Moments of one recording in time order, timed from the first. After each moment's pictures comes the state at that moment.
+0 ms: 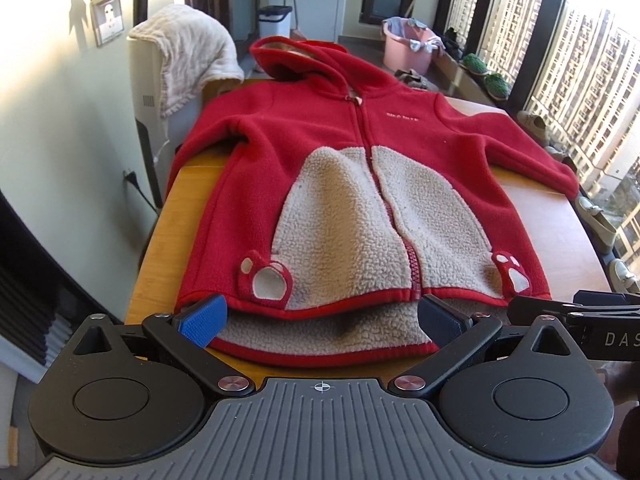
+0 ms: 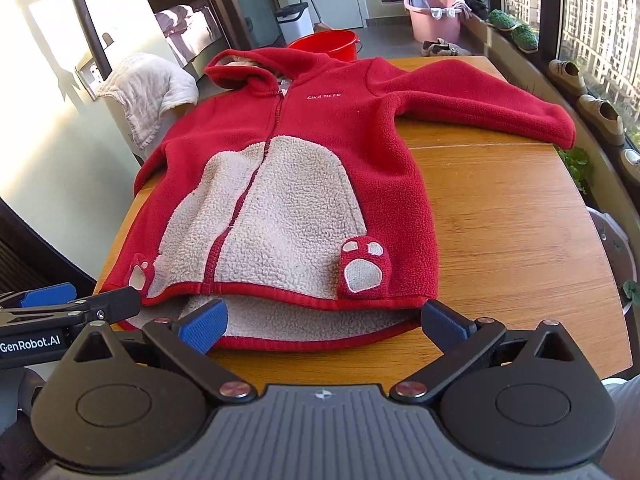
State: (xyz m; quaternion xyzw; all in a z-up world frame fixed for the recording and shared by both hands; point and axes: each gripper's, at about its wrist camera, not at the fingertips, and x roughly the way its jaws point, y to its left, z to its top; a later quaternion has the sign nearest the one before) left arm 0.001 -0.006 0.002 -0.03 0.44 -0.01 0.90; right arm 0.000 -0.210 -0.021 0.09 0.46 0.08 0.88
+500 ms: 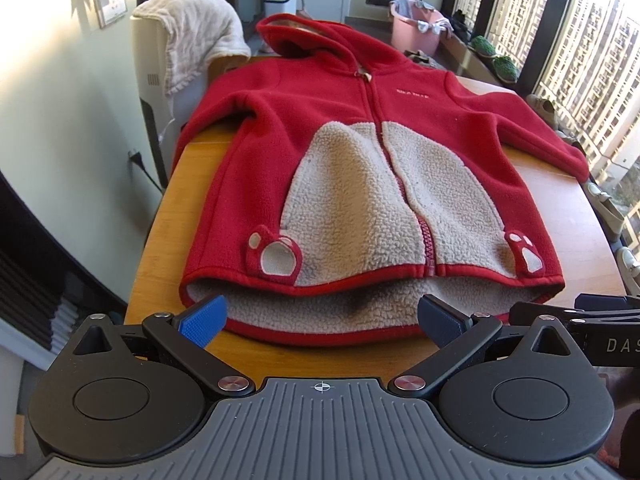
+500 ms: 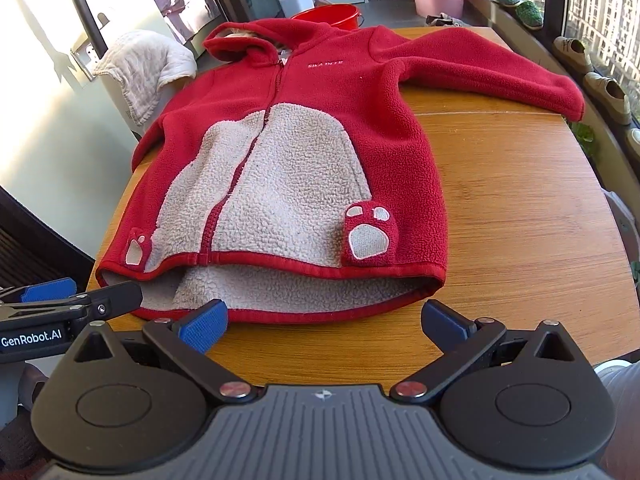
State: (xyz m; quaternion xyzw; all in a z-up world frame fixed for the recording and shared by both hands) left arm 0.006 -0.007 -0.013 -0.02 0.47 -0.01 0.88; right arm -0.001 -0.207 -0.036 0.10 0.50 0.09 0.86
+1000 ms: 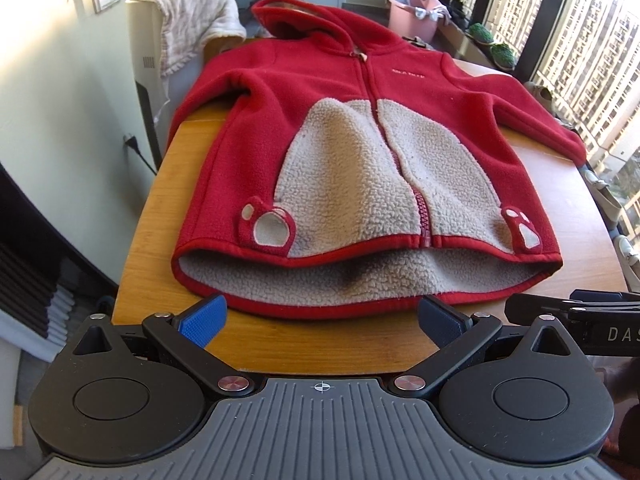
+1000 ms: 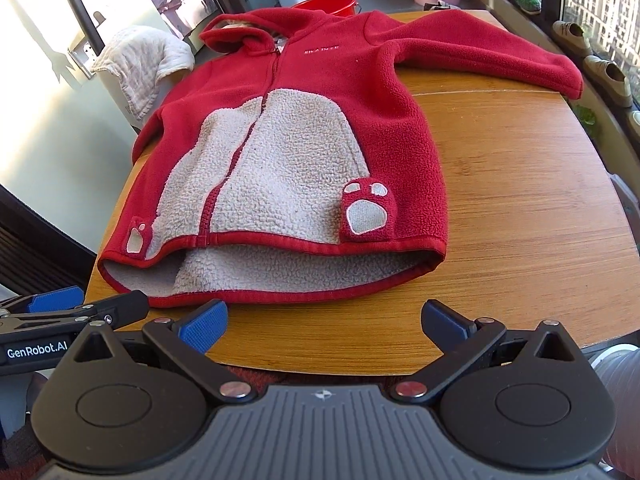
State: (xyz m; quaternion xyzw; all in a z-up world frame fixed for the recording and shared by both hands) left arm -0.005 -0.007 -0.018 -0.02 0.49 -0.01 0.87; right arm -0.009 -0.210 -0.042 0.11 0.51 0.09 0.85
